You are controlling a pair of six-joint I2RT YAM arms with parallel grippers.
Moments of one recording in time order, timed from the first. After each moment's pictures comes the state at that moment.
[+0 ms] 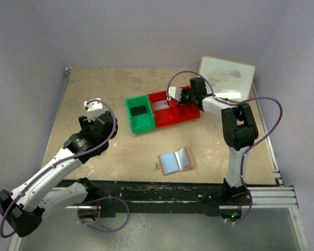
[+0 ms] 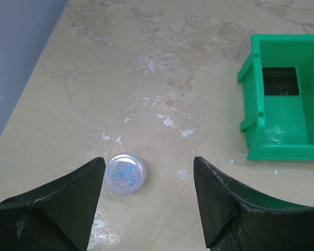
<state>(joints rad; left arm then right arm) -0.67 0.92 0.90 -0.74 -0.87 -0.56 0.29 2.04 1.37 -0.03 -0.30 -1.16</state>
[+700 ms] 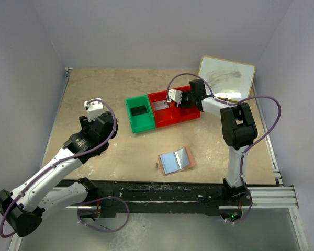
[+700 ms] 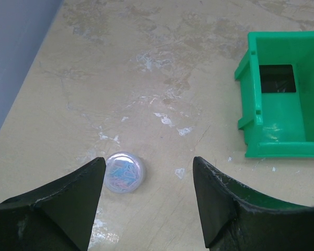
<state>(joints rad) -0.67 0.92 0.90 -0.74 -0.85 -0.56 0.29 2.06 1.36 -0.06 -0.31 -1.18</state>
